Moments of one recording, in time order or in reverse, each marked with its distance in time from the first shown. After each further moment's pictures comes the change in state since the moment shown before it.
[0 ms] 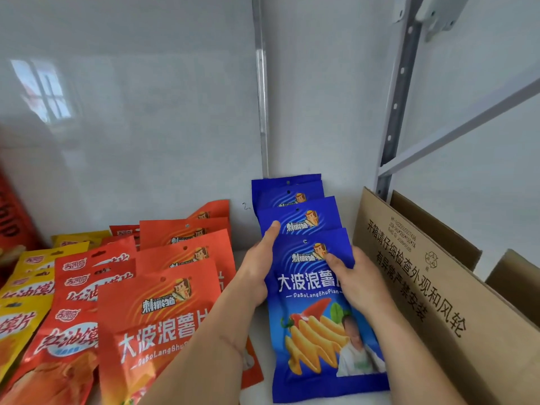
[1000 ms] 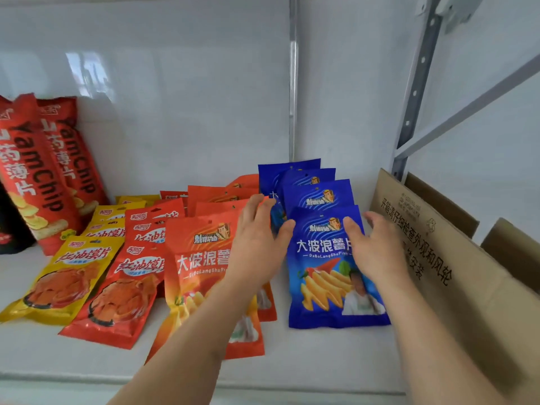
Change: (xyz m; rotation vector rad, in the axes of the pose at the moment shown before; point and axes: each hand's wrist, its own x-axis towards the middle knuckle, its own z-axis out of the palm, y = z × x) left_hand -0.124 -0.015 -0.032 1.031 0.412 0.782; right_hand -0.067 -0.043 -0.019 -0.174 0.160 -0.151
